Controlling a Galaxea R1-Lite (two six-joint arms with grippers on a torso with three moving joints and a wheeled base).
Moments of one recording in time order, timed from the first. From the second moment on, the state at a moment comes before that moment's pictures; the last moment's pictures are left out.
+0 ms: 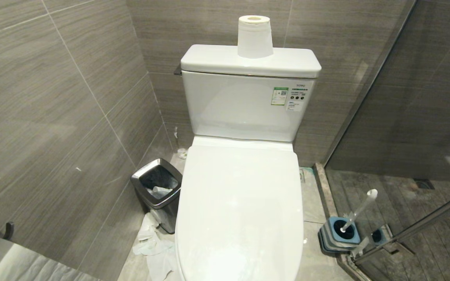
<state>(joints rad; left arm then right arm) 0.01 0.00 0.00 -0.01 -0.01 0.01 0.00 0.00 0.00 -0.02 0.04 -0.07</state>
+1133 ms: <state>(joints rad) 0.01 0.00 -0.01 -0.01 -0.06 0.15 0.00 0.00 0.00 -0.02 0.04 -0.07</state>
